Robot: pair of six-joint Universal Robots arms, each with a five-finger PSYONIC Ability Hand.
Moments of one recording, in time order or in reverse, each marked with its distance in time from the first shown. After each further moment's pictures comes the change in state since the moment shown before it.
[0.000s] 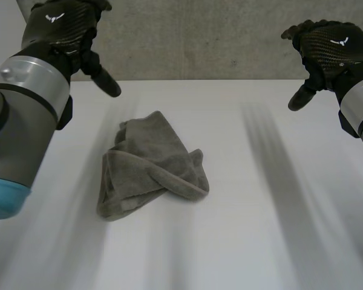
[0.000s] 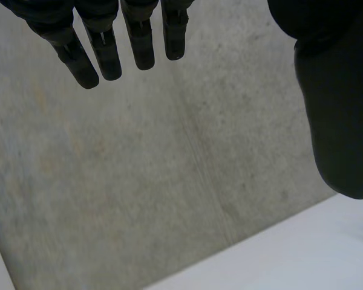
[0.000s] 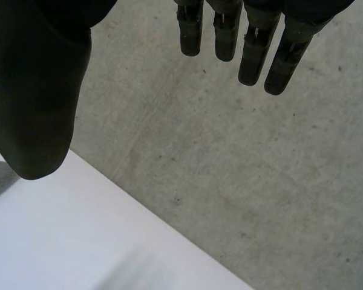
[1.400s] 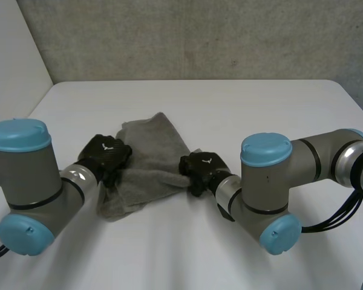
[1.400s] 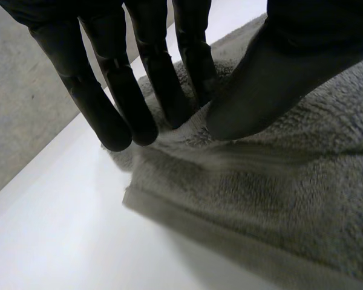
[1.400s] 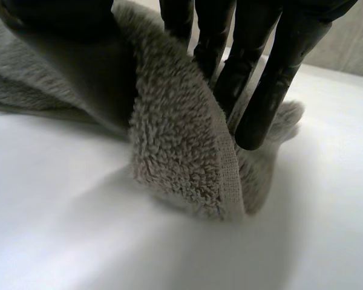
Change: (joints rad) left arm 0.177 -0.301 -0.368 0.163 0.337 0.436; right arm 0.335 0.686 -0.166 -0.070 -0.064 0.257; left_hand 1.077 1.096 1.120 1.104 1.119; right_hand 0.885 0.828 0.826 0.847 0.881
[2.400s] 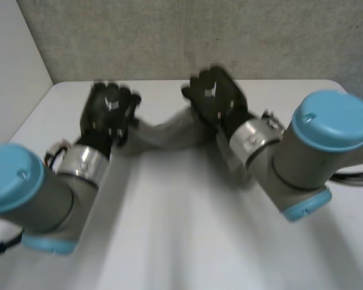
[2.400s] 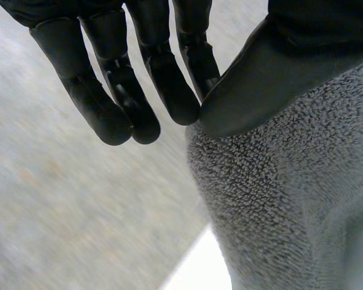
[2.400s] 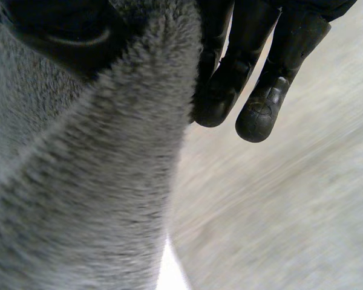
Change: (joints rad) left arm -0.109 0.149 -0.177 0.574 -0.066 0.007; right arm -0.057 -0.296 0.111 -0.318 -0.088 -0.640; left_hand 0.046 0.155 0.175 0.147 0.115; right_hand 0.219 0.245 0.261 0.231 0.242
